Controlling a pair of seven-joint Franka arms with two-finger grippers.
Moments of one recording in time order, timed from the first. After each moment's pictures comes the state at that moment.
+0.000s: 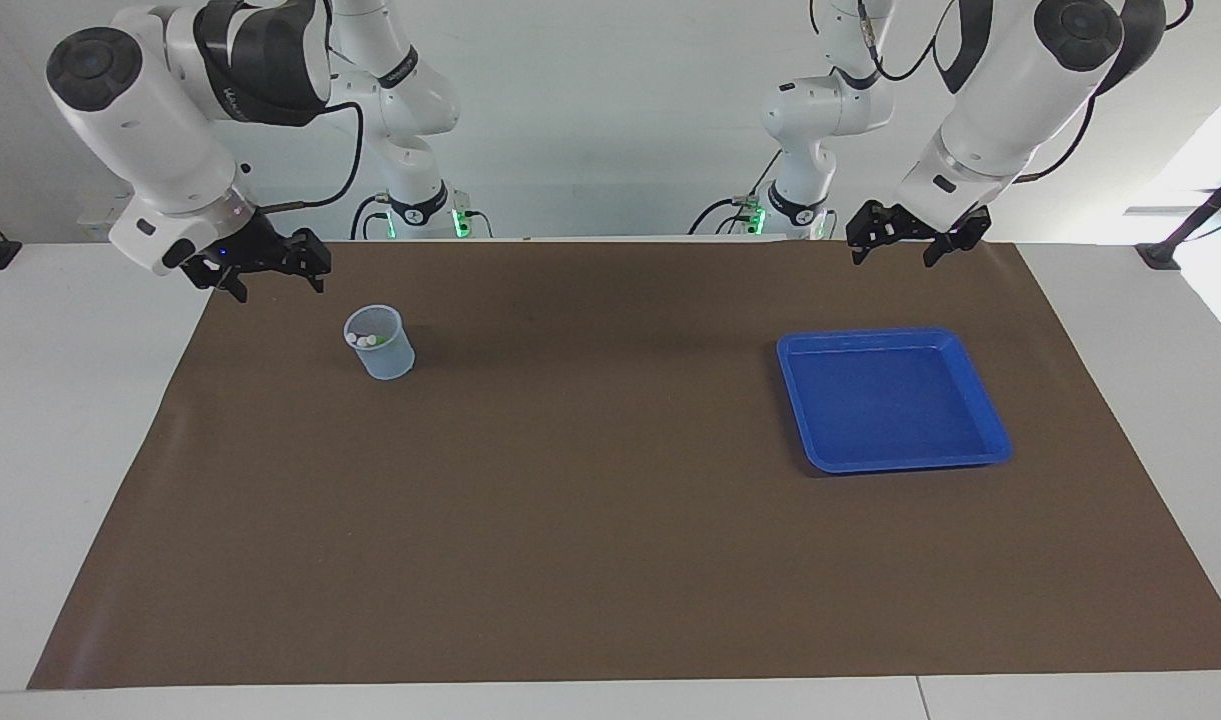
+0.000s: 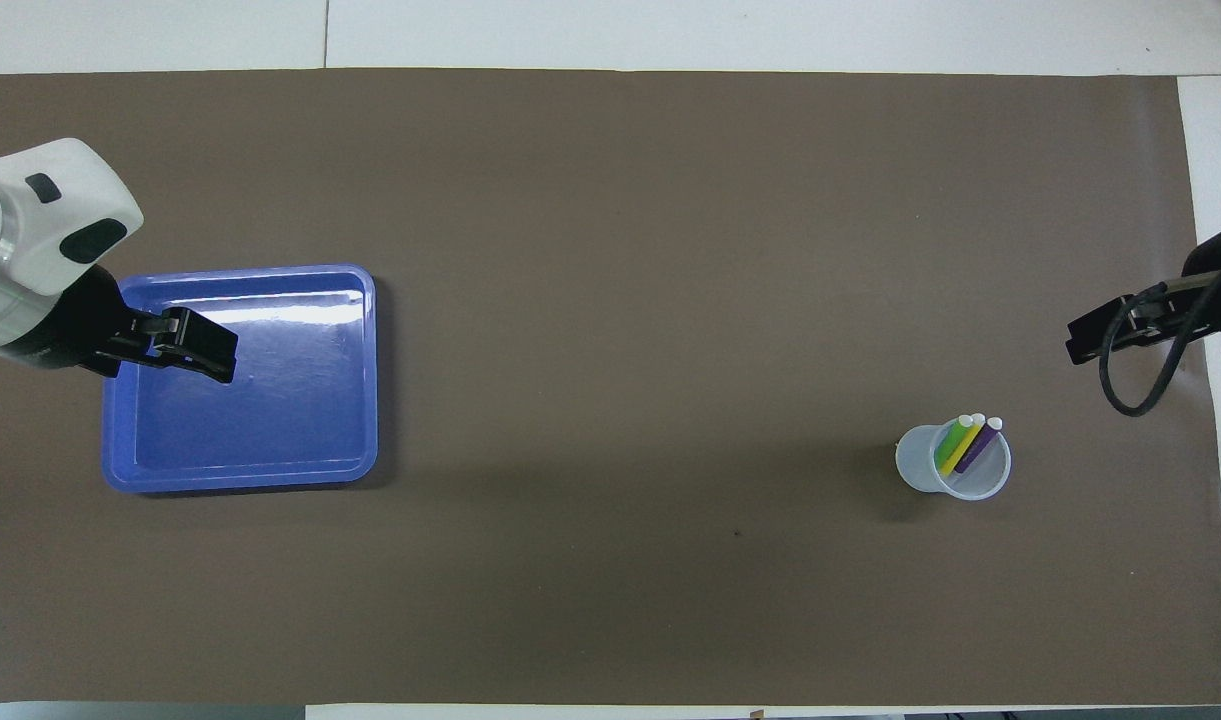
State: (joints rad) left arm 0.06 0.00 -0.27 -1.59 -0.03 1.42 -0.08; right arm -0.06 0.04 0.02 -1.63 -0.04 1.49 -0.19
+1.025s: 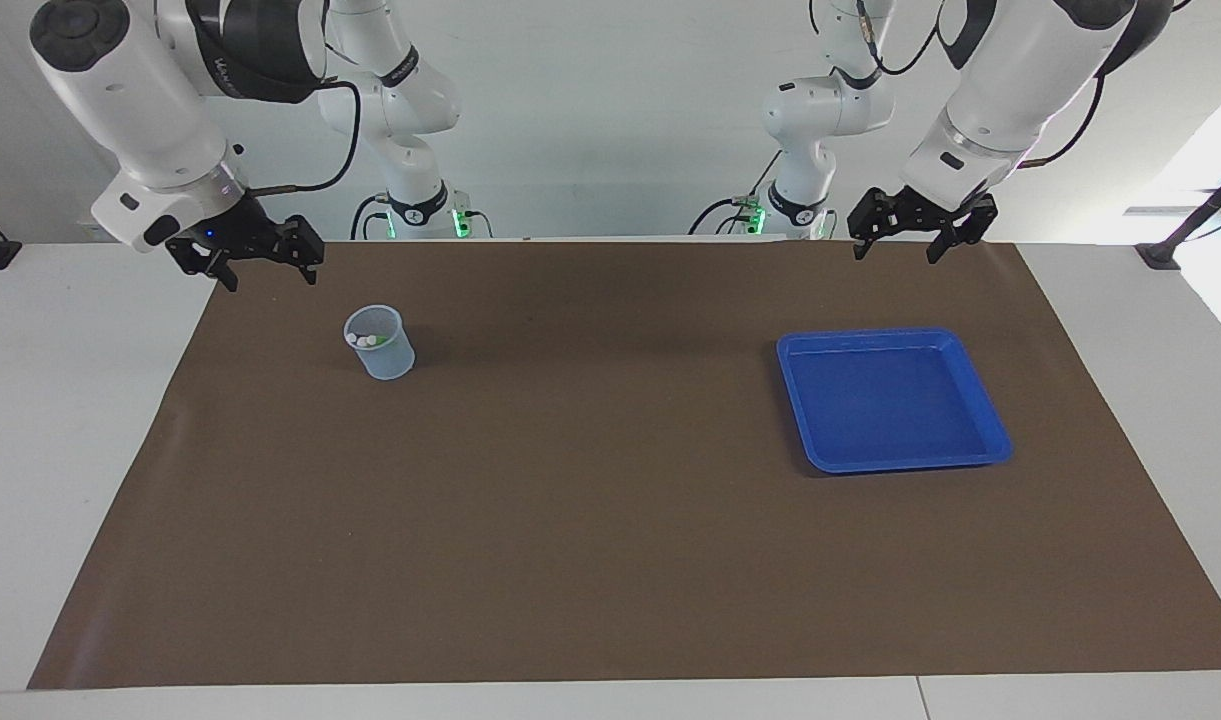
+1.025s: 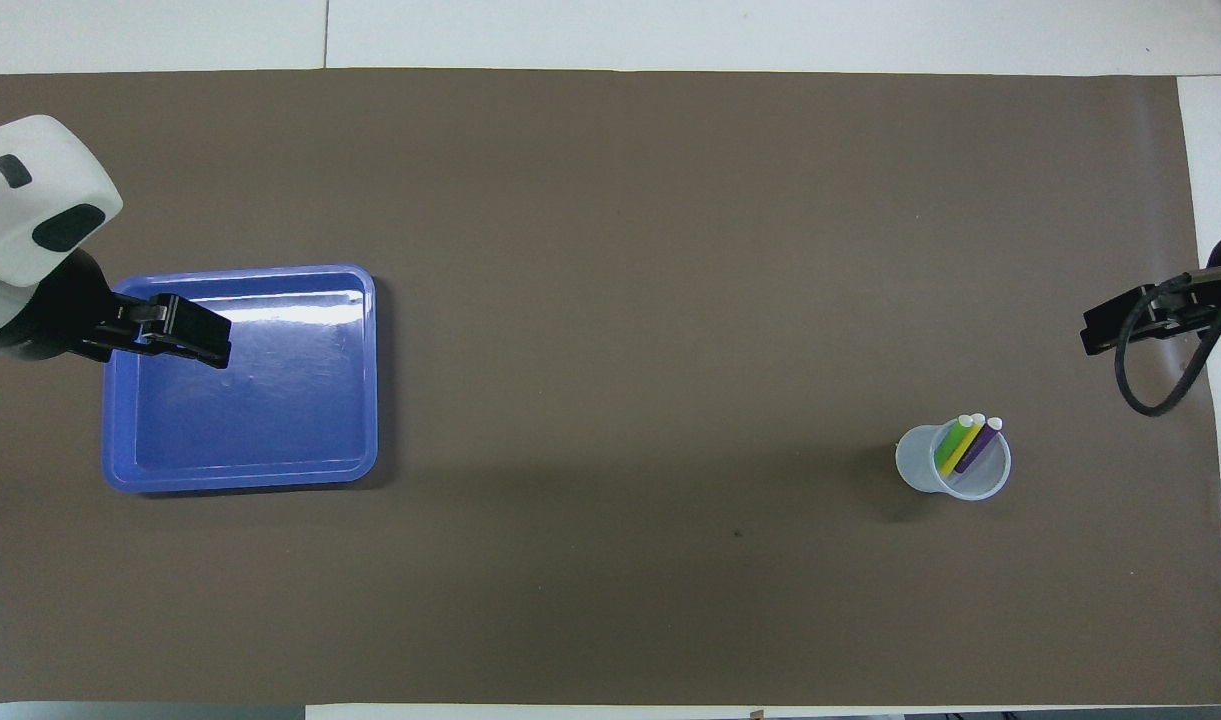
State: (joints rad) left arm 0.05 -0.01 -0.27 -1.56 -0.03 1.43 -0.08; right arm 0.02 0.03 -0.06 -1.60 -0.04 1.48 -0.15
